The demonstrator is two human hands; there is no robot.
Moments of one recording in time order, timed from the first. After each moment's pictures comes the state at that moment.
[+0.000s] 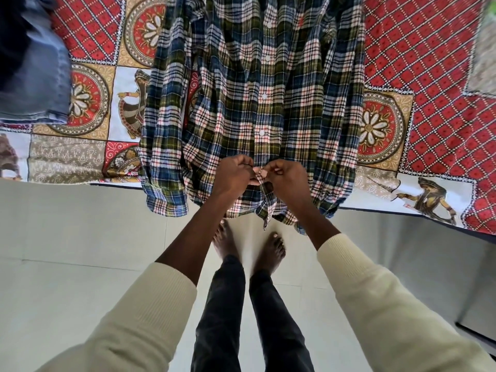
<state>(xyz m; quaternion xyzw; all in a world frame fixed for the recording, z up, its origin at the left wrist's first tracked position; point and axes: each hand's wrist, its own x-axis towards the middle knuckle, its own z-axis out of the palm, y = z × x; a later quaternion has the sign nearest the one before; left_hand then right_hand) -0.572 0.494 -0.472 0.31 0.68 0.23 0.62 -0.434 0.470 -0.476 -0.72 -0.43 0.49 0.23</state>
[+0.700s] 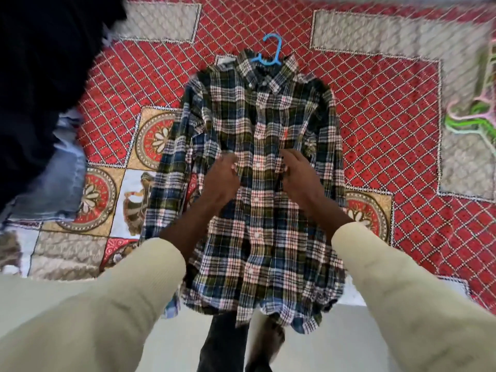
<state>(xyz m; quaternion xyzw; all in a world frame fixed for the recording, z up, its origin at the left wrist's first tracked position) -0.569 0.696 -0.453 0.65 0.67 0.13 0.34 -0.367 0.682 -0.432 -0.67 -0.65 0.33 0.10</state>
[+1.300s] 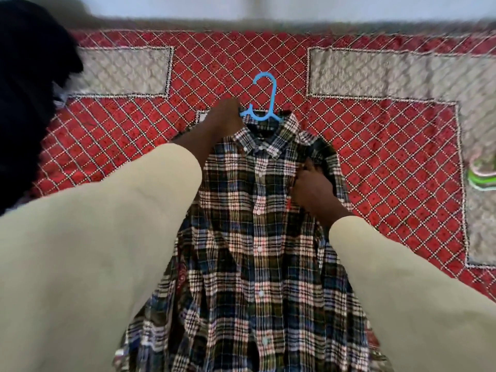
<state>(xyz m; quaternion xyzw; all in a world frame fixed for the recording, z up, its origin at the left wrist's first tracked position) -0.515 1.047 -0.456 0.76 0.59 0.02 0.27 -0.323 0.889 -0.504 -0.70 -0.63 0.28 -0.20</state>
